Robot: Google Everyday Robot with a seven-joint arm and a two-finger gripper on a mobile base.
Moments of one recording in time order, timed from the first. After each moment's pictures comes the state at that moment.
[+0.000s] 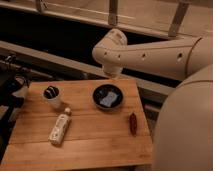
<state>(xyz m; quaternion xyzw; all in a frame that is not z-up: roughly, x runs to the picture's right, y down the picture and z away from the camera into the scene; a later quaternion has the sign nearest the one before) 0.055 -0.059 0.723 -0.13 0.10 0.23 0.96</state>
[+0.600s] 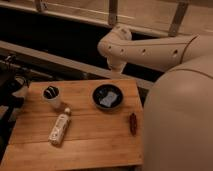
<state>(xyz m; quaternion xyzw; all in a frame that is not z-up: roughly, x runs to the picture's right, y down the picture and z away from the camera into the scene) 0.074 -0.101 0.751 -0.11 0.10 0.23 0.96</state>
